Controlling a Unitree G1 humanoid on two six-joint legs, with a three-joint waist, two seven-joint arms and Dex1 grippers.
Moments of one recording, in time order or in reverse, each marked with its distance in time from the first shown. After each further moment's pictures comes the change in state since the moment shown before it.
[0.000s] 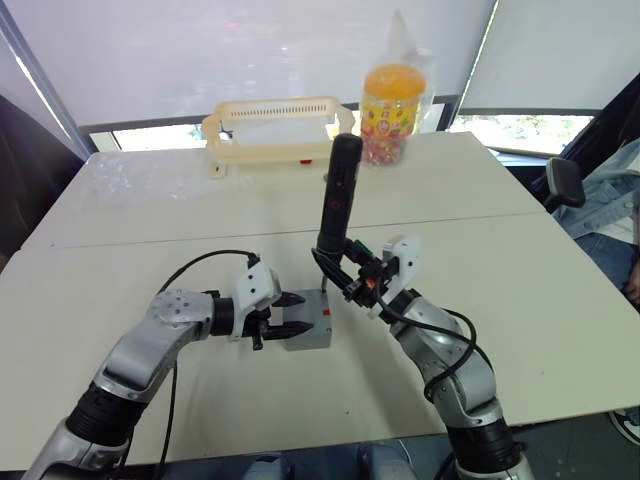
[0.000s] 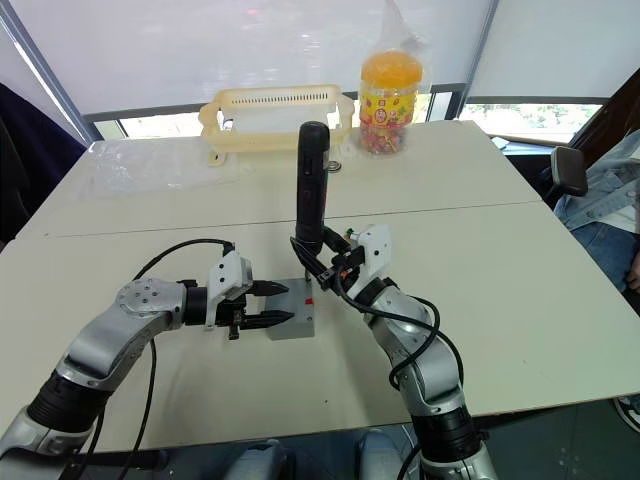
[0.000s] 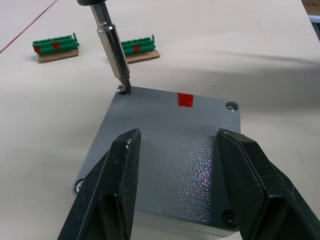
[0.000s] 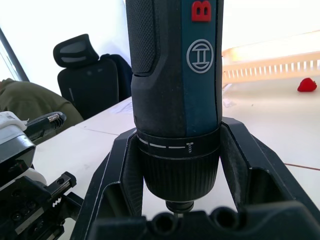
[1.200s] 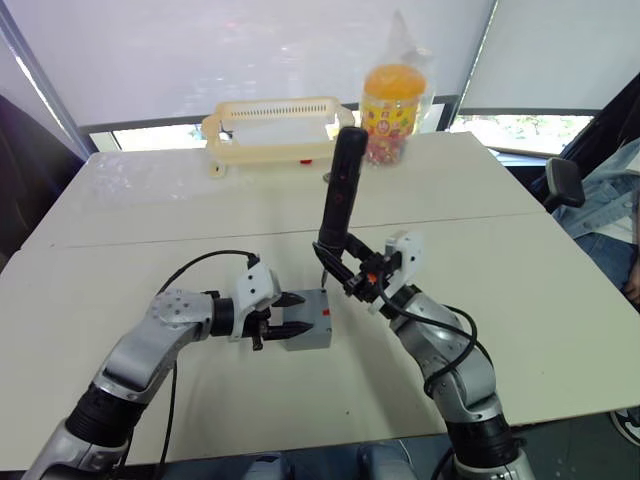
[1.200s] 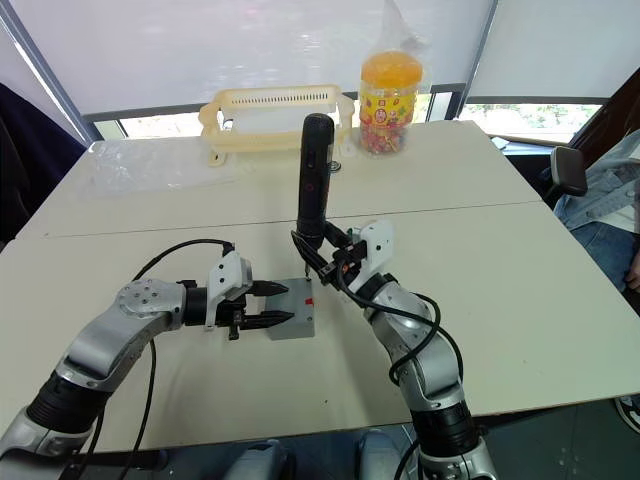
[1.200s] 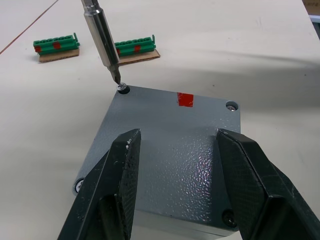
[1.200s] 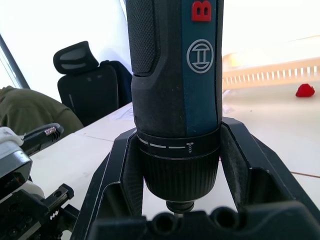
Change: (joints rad) left arm 0.003 0.001 0.000 -0.003 0.000 0.000 0.003; right arm -0.023 0.005 -0.011 0.003 0.024 0.007 -0.015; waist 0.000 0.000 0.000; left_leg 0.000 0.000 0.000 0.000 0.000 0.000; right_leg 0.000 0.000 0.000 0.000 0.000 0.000
